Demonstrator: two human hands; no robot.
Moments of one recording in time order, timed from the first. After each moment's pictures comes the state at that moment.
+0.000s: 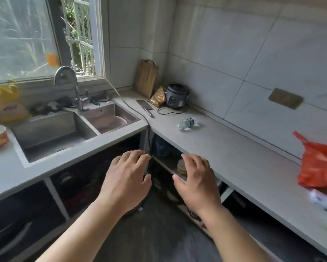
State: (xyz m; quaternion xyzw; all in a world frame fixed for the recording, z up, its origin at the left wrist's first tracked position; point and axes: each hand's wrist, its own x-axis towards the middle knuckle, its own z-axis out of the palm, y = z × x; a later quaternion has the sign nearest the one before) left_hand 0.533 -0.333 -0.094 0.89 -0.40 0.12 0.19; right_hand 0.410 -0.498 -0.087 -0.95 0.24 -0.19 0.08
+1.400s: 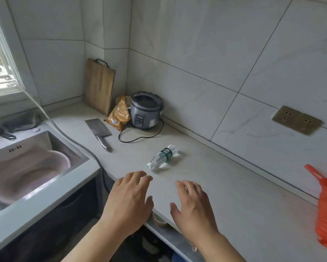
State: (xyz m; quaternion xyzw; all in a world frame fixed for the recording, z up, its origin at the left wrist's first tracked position) left_hand 0.796 -0.713 -0.159 0.86 -0.48 0.01 0.20; right_hand 0.648 -0.842 -0.160 -0.95 0.30 -0.09 0.02
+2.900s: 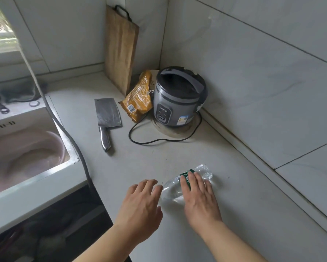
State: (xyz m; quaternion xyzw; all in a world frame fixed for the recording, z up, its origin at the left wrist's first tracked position) left_hand 0.934 -0.927 -0.320 0.90 -0.39 -0.08 0.17; right_hand 0.859 -1.111 -0.329 -0.99 0.14 0.09 -0.02
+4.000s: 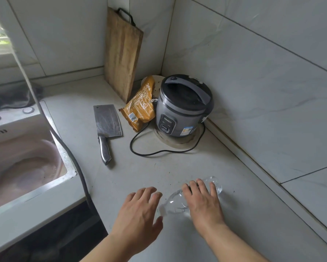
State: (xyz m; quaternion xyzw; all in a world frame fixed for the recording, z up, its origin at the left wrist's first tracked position) left_hand 0.977 -0.921 -0.325 0.89 -0.40 -0.09 0.19; right_hand 0.905 -1.124 -0.326 -0.98 0.13 0.13 -0.08
